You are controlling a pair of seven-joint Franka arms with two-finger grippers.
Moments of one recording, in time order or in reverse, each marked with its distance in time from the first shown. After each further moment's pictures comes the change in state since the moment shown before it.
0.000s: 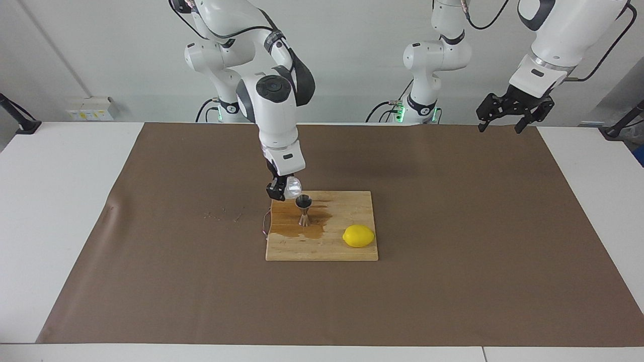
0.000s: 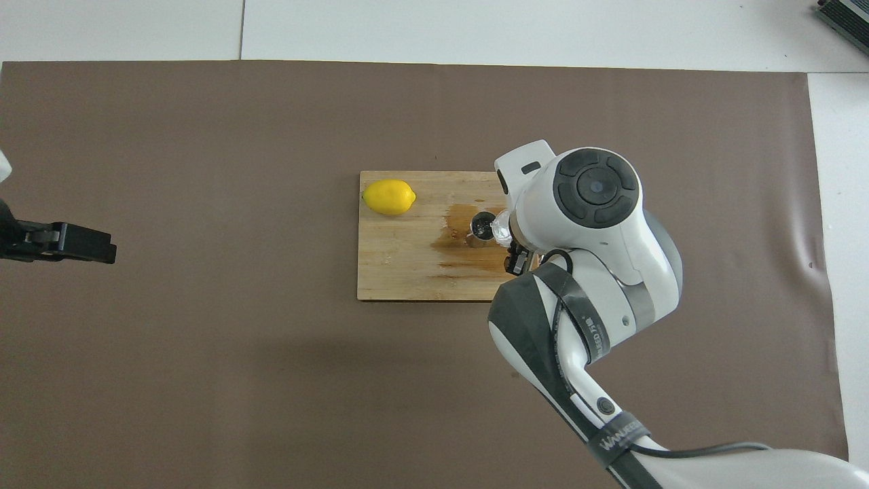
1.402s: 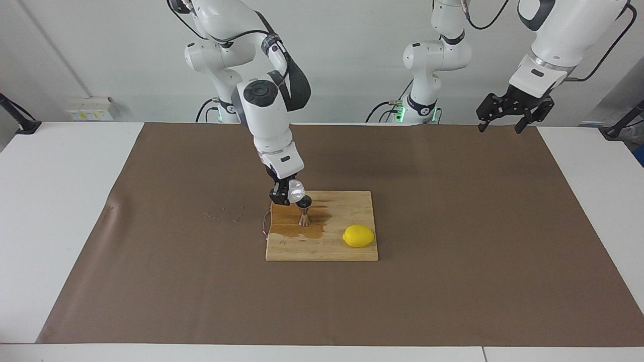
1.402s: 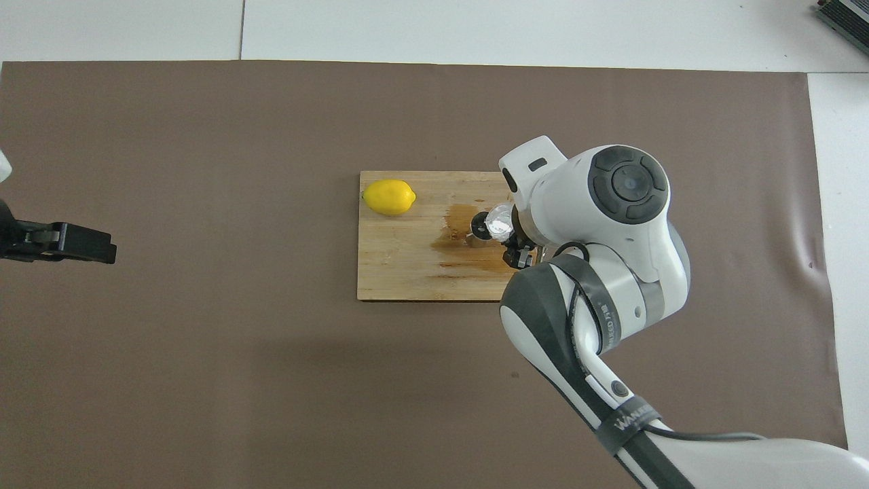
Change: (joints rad) left arm 0.000 0.000 0.000 0.000 0.000 0.000 0.000; right arm -0.038 -0.001 -0.002 -0.039 0.148 0.122 -0.221
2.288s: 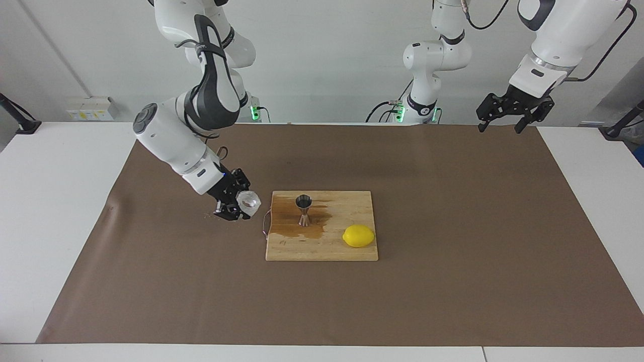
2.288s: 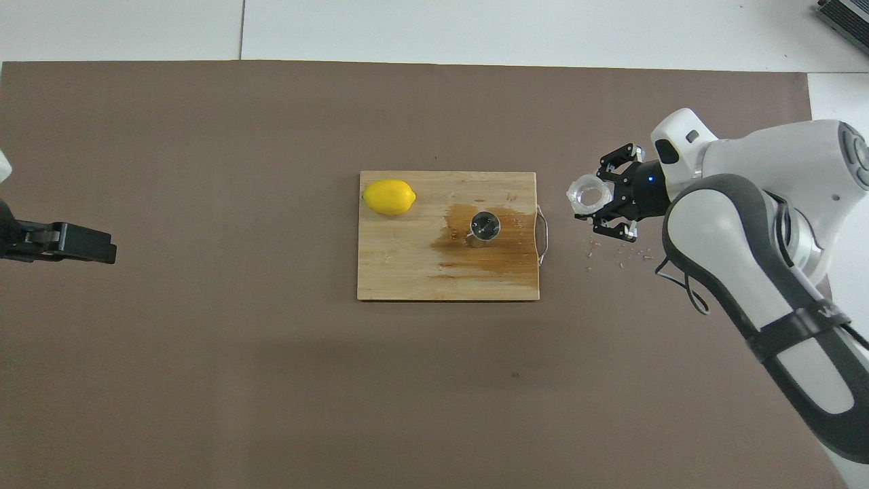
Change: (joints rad) left arm 0.000 0.000 0.000 0.000 0.000 0.000 0.000; right arm -0.338 -0.015 -0.004 -0.098 0.531 0.013 -0.763
